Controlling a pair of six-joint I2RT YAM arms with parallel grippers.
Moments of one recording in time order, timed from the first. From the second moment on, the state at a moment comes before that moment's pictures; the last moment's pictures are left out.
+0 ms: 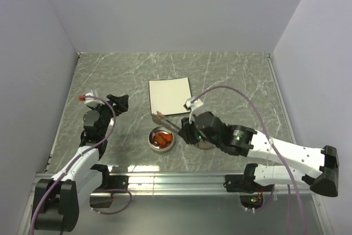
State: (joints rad) left arm -0.07 0.90 0.22 0.65 0.06 -0.59; right arm 1.10 1.06 0.90 -0.43 0.26 0.44
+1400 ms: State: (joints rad) left arm -0.07 0.91 0.22 0.62 0.04 -0.59; right arm 1.44 0.94 0.81 -0.57 0.46 0.62
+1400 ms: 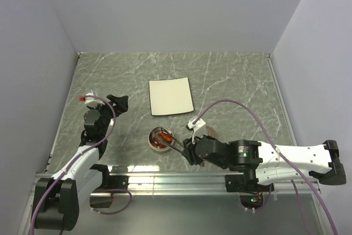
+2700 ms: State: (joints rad) left arm -0.07 0.95 0.22 0.63 0.04 -0.60; right arm 0.84 1.13 0.88 -0.40 0.34 0.43
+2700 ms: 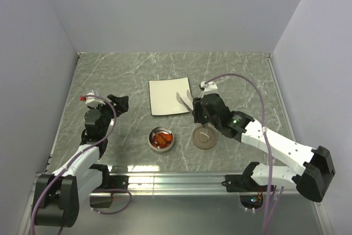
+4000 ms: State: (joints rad) left arm -0.07 0.99 0.22 0.66 0.04 -0.60; right arm 0.45 1.40 0.84 -0.34 0.22 0.39
